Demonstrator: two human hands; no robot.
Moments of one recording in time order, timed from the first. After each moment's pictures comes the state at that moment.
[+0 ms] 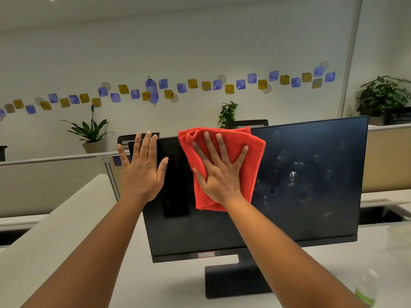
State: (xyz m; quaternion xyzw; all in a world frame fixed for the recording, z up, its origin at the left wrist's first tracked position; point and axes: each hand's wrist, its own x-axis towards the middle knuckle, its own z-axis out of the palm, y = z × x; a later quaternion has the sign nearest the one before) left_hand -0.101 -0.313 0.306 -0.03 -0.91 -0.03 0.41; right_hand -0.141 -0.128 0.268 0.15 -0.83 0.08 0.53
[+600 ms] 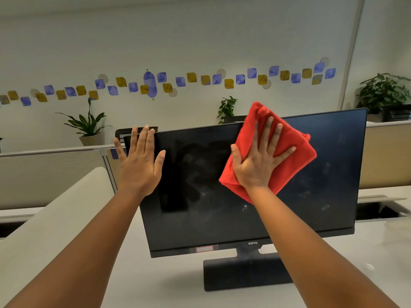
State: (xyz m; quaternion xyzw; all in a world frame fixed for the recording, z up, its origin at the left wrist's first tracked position) left_hand -0.101 -0.315 0.304 -0.02 -0.91 -0.03 0.41; right_hand -0.146 -0.075 0.276 -0.04 -0.81 0.21 0.54
